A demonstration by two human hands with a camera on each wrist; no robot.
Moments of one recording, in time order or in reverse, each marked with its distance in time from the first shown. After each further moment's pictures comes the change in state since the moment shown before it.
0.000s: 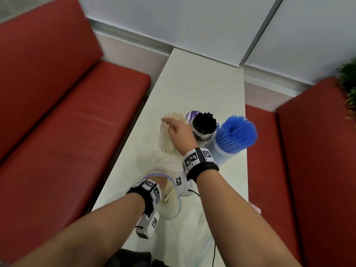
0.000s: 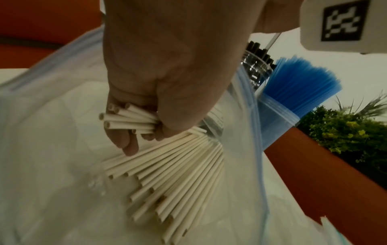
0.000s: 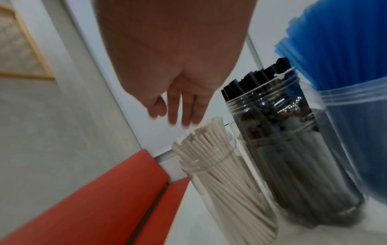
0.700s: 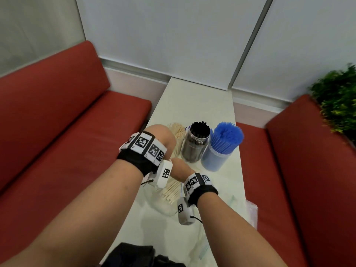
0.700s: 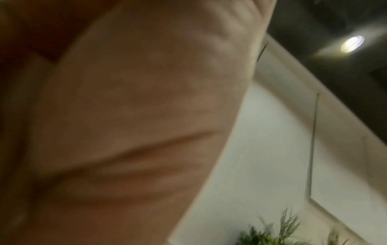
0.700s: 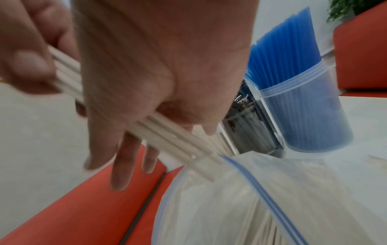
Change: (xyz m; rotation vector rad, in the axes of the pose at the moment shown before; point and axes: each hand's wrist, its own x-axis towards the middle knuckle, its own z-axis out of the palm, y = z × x) left_hand -0.146 -0.030 -0.185 -0.160 0.133 -0.069; right_hand -0.109 -0.026 0.024 -0.224 -0.355 0.150
